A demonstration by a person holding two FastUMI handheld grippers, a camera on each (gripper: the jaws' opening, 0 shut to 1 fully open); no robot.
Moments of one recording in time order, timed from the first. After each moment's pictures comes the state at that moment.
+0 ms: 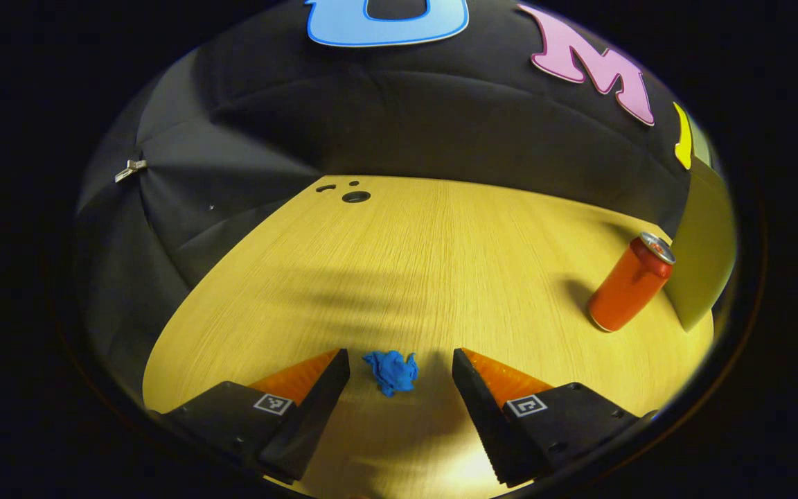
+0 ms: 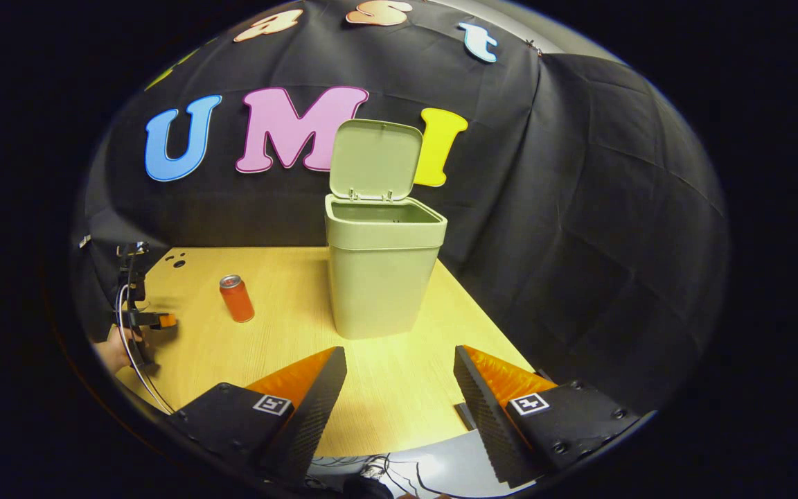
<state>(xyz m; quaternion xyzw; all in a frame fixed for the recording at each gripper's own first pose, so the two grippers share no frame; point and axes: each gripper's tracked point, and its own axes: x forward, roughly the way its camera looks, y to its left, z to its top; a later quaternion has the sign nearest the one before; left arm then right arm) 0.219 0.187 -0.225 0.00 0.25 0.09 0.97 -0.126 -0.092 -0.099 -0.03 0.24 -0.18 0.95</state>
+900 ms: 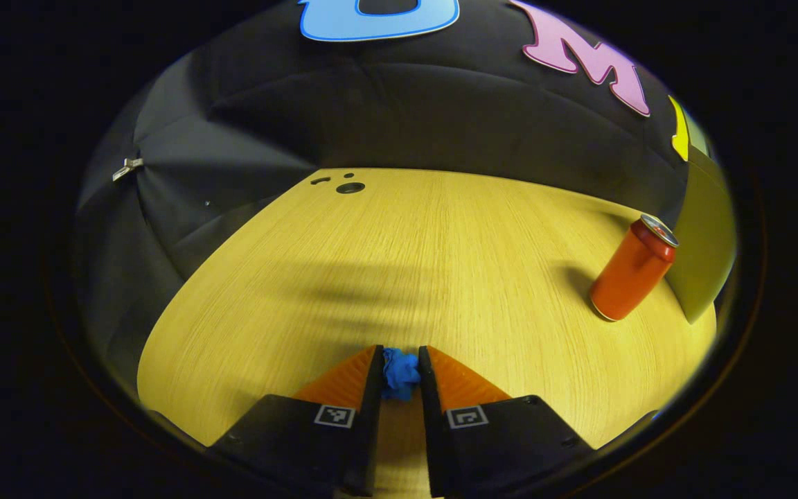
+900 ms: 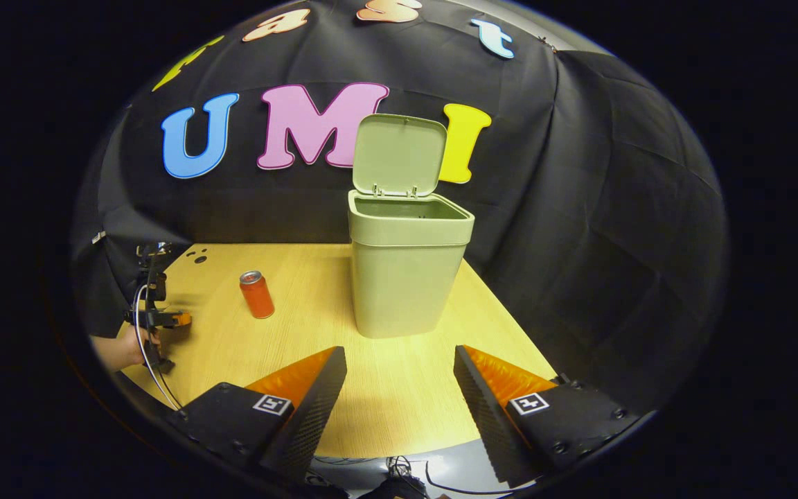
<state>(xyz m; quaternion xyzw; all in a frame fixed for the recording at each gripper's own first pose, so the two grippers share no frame) 0.213 0.173 -0.230 0.00 0.25 0.07 0.97 -0.107 -0.079 -0.107 -0.01 0.25 -0.12 0.96</state>
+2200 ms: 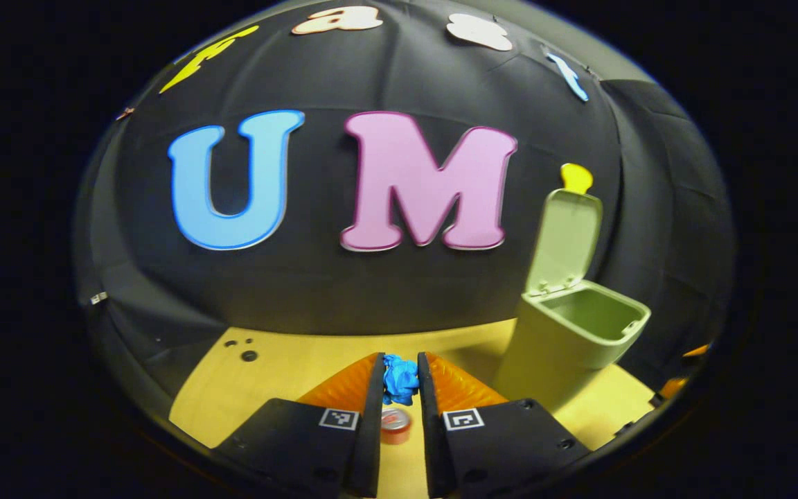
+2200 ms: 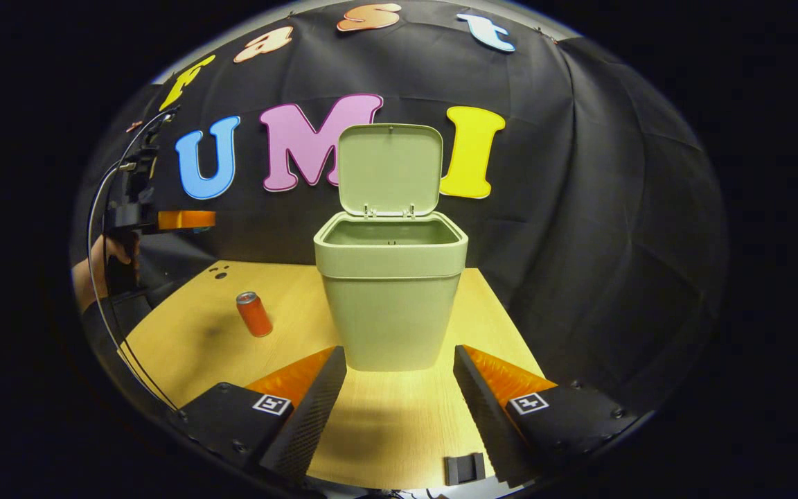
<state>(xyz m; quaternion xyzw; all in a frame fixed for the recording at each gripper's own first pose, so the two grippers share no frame) 0.169 -0.130 0.071 0.04 0.02 -0.12 0.99 -0.047 -0.171 -0.102 0.01 0.20 -0.01 0.98</state>
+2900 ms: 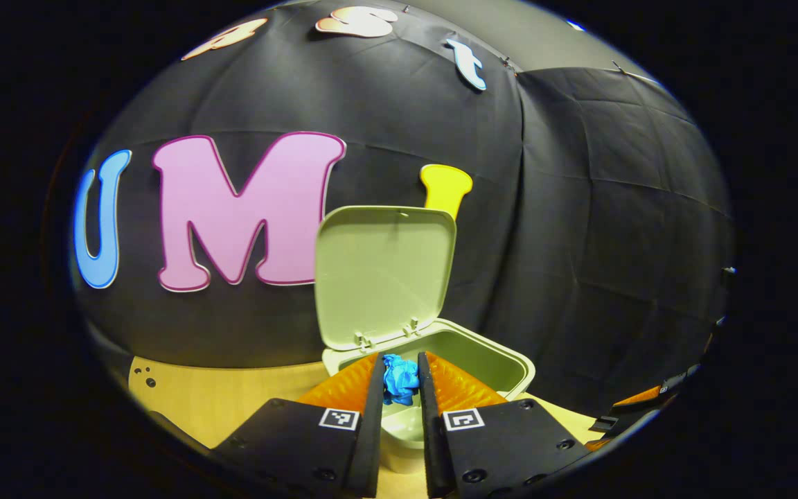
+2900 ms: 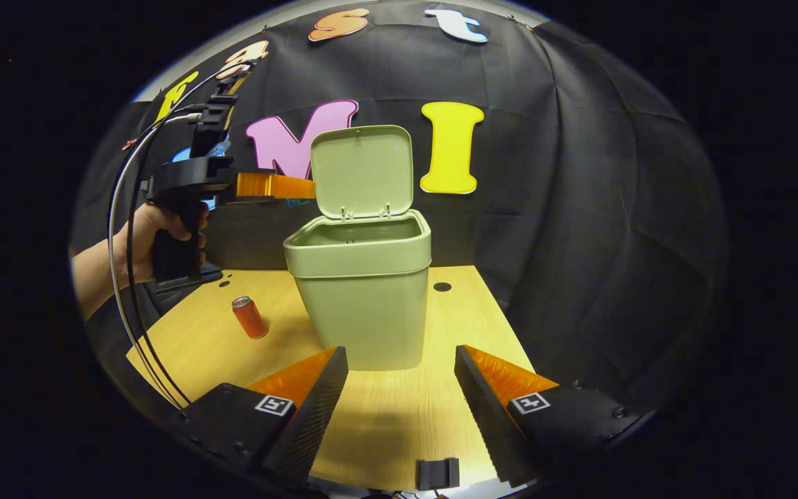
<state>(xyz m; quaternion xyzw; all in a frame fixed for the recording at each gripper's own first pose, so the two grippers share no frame) 0.175 -0.365 0.071 0.08 0.02 -0.28 0.96 -0.055 -0.228 -0.116 0.03 0.20 -0.01 0.98</state>
